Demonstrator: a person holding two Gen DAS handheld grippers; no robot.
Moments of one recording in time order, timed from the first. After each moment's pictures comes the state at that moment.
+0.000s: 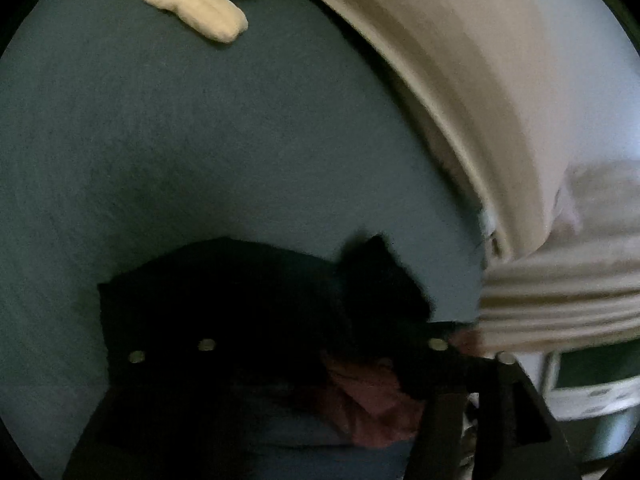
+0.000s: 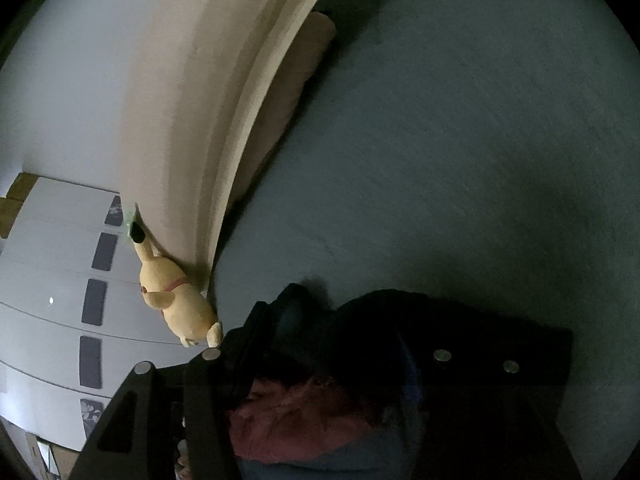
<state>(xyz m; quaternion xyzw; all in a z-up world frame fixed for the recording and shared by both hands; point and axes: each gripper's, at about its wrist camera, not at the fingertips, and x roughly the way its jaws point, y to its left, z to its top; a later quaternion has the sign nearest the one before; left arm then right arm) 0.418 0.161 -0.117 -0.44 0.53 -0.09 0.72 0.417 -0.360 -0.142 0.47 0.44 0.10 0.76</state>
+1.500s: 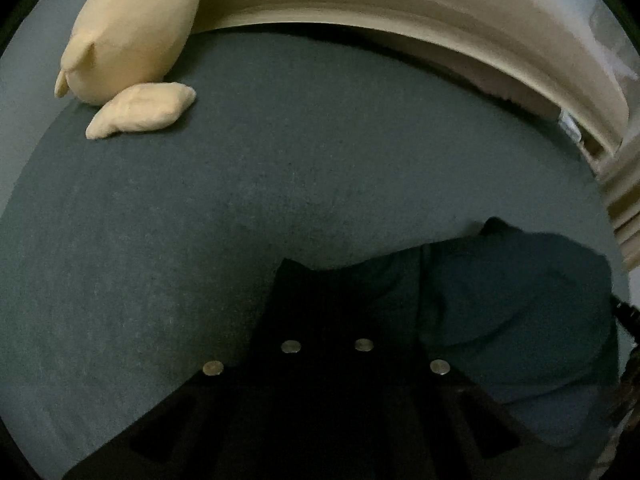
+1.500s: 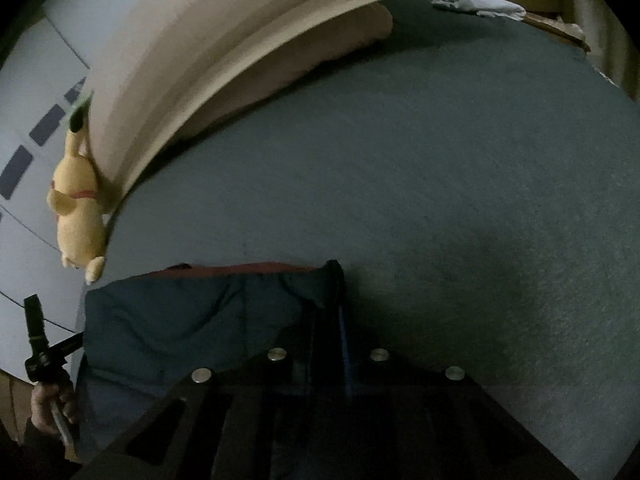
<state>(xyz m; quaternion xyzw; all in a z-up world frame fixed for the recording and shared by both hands) 0.464 0.112 -0.153 -0.08 0.54 -0.02 0.84 0.474 -0.325 -0.162 0.19 0.49 0.07 0.85</state>
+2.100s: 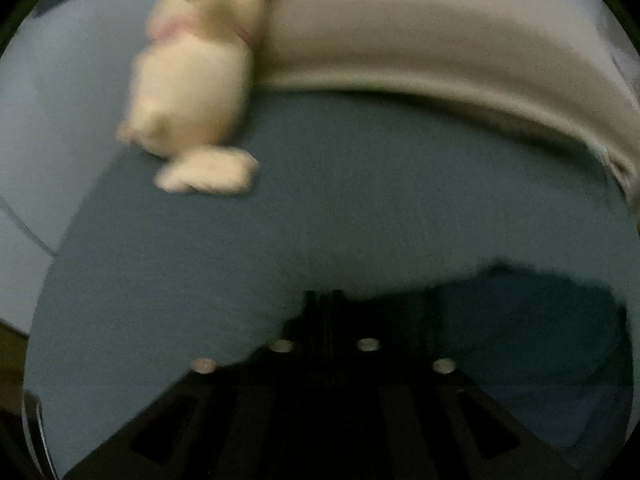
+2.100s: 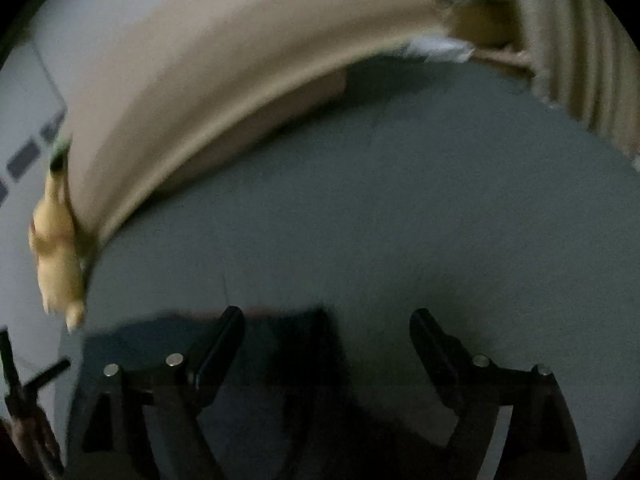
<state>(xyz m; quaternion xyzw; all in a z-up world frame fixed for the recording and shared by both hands) 0.439 0.113 -0.080 -0.05 0.45 0.09 0.89 0.442 -0.332 -0.106 0.20 0.41 -0.03 0.89</state>
